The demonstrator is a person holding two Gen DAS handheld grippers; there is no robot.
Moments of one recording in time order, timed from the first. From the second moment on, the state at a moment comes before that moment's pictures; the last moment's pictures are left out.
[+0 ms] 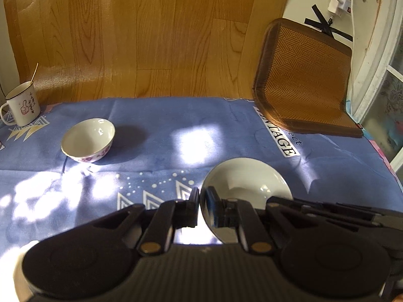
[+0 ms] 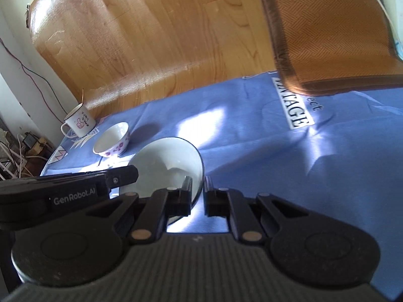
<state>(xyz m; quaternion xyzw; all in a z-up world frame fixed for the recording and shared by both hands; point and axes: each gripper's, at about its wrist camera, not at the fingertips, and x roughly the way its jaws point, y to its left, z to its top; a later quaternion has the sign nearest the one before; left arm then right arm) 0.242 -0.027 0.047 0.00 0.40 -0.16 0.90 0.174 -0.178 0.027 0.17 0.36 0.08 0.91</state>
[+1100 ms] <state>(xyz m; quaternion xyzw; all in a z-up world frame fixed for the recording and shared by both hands) 0.179 -0.112 0.041 0.02 0.40 -0.22 0.89 0.089 -0.251 0.018 0.19 0.33 0.01 0.93</state>
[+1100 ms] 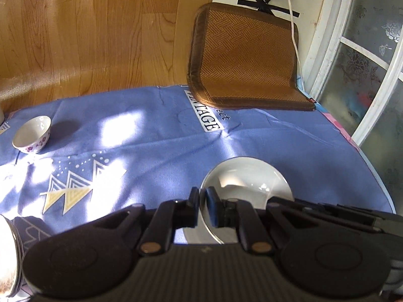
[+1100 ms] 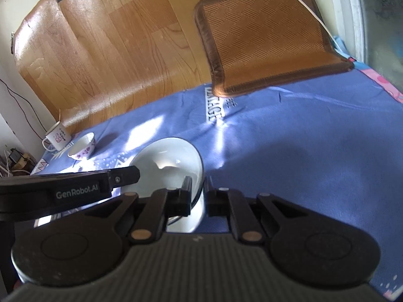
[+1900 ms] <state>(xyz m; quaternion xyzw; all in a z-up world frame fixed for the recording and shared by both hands) 0.192 -0.092 0.039 0.03 0.40 -0.21 0.89 0.099 -0.242 0.031 0.16 0.29 0.00 0.94</state>
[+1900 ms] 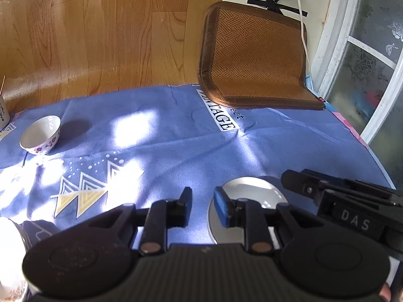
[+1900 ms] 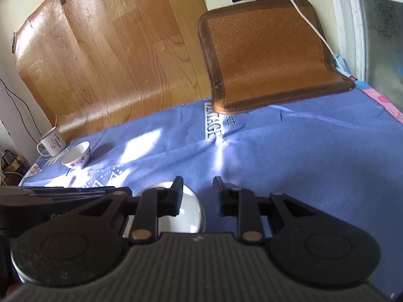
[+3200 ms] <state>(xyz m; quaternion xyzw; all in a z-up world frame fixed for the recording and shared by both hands) 0.379 0.168 0.027 -0.07 0.44 -0.04 0.89 0.327 -0.041 0.030 0.19 0.43 0.13 0.87</state>
